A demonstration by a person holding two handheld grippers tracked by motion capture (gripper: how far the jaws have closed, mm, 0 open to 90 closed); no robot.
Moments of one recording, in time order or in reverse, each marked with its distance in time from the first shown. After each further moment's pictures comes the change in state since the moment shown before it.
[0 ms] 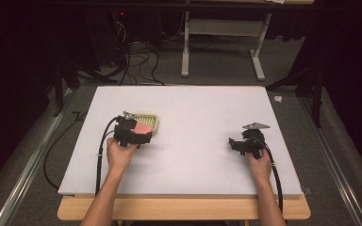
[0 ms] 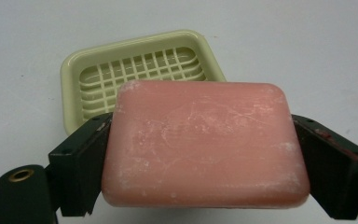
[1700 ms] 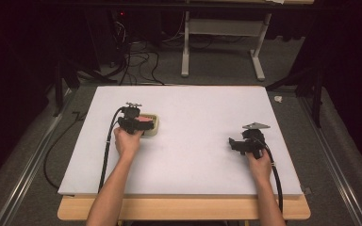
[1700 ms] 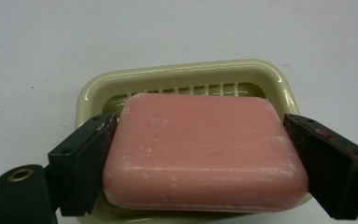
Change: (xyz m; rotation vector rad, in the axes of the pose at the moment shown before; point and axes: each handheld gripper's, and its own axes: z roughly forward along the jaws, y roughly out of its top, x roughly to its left) left arm 0.019 0.023 0.058 0.036 0.117 -0.116; right arm 0.000 0.000 0.000 0.000 -0.001 -0.001
